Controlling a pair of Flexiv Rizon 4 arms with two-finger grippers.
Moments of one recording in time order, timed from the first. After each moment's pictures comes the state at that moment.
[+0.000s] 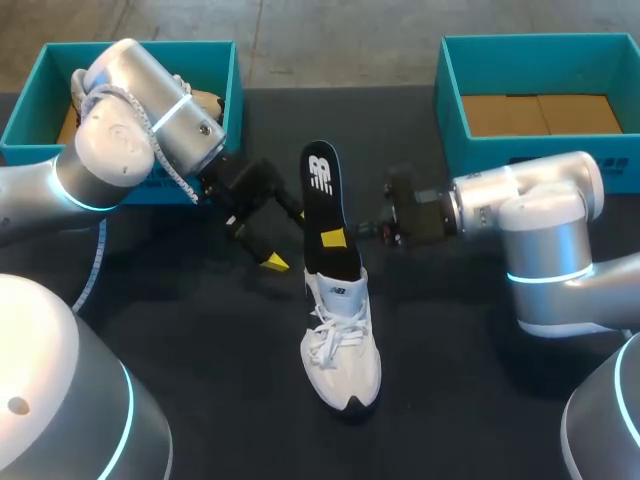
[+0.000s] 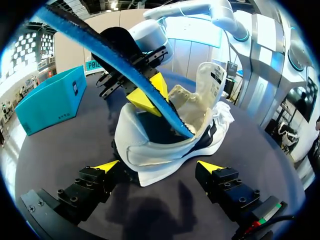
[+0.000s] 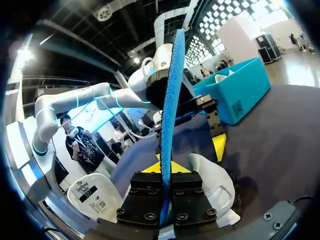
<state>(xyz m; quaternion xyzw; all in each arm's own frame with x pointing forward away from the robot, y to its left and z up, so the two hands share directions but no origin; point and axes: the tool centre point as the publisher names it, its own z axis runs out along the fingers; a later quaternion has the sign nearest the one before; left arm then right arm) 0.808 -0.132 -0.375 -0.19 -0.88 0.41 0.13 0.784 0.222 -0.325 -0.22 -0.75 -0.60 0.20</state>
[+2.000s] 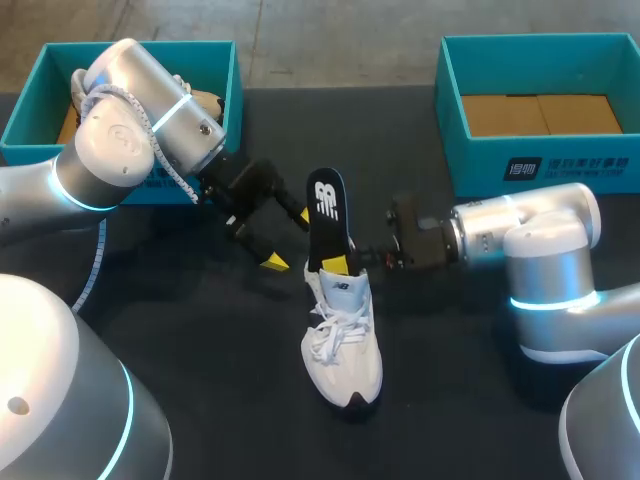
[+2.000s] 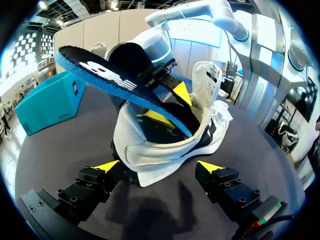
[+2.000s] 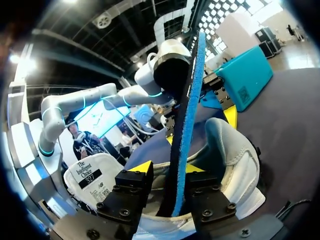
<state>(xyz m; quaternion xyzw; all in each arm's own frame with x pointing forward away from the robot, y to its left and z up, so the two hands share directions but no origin) 0.808 -0.132 -0.375 -0.19 -0.88 0.41 0.13 0.753 0.223 -0.343 -0.22 -0.73 -0.61 0.23</state>
